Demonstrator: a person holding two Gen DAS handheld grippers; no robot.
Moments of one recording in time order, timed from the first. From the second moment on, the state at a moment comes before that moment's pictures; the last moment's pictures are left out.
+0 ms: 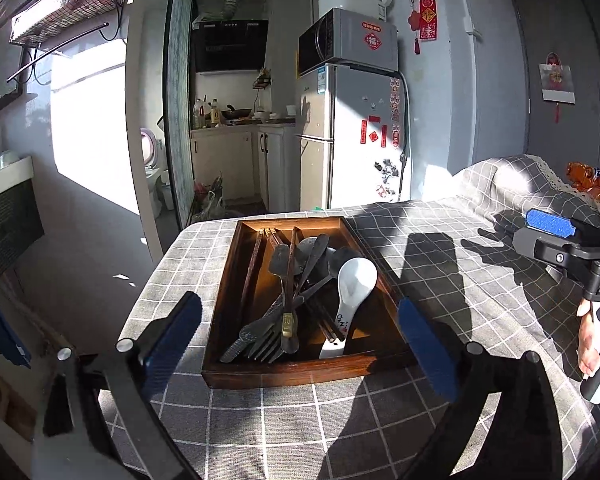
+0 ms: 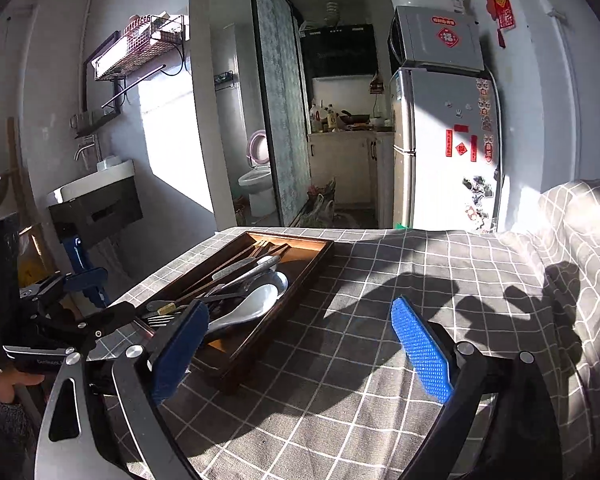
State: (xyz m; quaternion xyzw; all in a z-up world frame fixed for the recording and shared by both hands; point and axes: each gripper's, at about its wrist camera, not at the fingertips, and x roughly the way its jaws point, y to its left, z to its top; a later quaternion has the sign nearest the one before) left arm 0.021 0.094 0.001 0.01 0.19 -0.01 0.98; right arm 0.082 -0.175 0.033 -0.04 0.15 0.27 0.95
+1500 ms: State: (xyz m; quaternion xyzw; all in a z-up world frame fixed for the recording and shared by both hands) left arm -0.001 0.086 0.002 0.02 0.15 -0.06 0.99; right arm 0.066 -0.207 0.015 -0.04 0.15 0.18 0.97
